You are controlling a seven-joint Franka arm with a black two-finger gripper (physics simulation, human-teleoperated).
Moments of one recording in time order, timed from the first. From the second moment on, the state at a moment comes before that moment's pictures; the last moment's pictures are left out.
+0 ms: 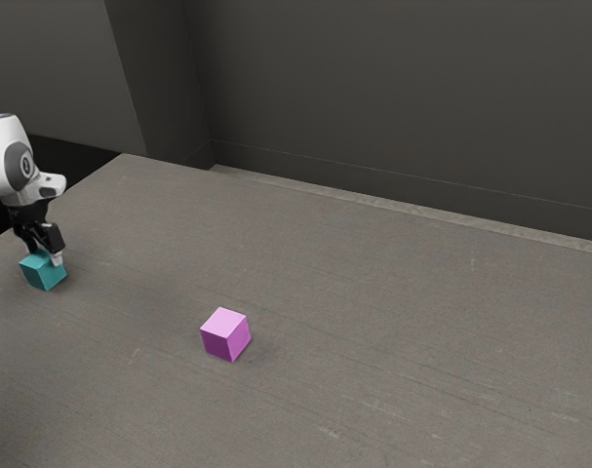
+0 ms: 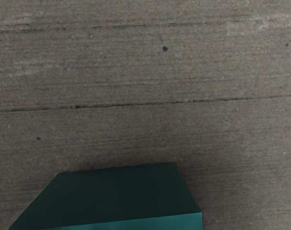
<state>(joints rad) 0.56 0.82 0.16 -1.20 -0.09 1.93 0.80</state>
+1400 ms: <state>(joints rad) 0.57 0.83 0.16 -1.22 -0.08 1.94 0.80</state>
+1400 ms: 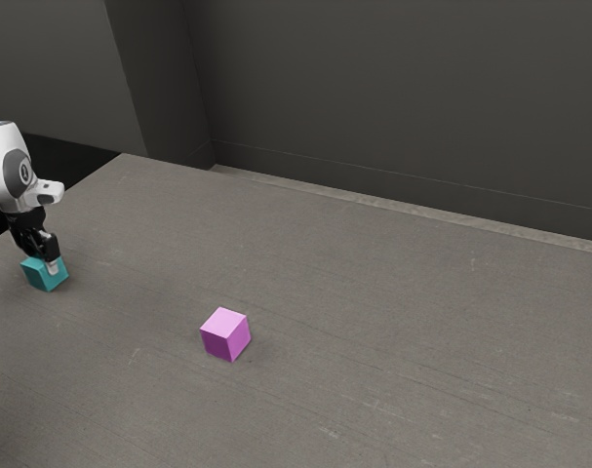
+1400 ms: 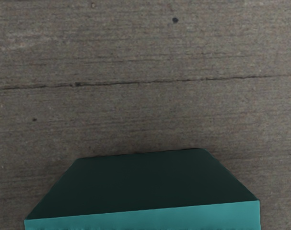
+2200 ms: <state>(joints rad) 0.56 0.60 0.11 -1.40 -0.08 1.93 0.79</state>
